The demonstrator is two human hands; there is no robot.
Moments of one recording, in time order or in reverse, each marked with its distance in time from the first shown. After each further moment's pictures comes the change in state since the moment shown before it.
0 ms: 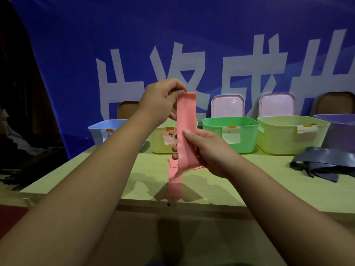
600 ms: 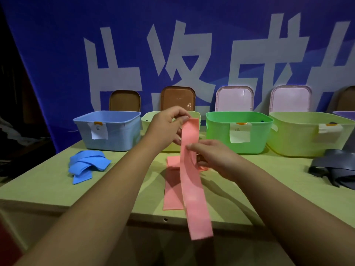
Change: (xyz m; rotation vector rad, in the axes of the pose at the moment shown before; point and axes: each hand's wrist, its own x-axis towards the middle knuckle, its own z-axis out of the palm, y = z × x) left_hand -0.013 -0.097 0.085 -0.283 -0.092 -0.319; right_hand 0.086 0.059 -0.059 -0.361 0.122 0.133
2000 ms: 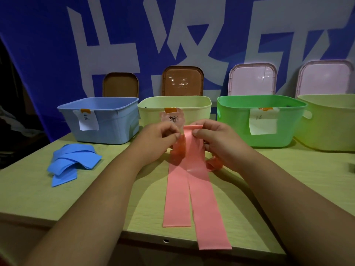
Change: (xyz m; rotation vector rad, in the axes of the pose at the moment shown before) left_hand 0.003 -0.106 -0.007 0.222 -0.157 -0.098; right_hand 0.072 0.033 -0.003 0.125 0.022 -0.198
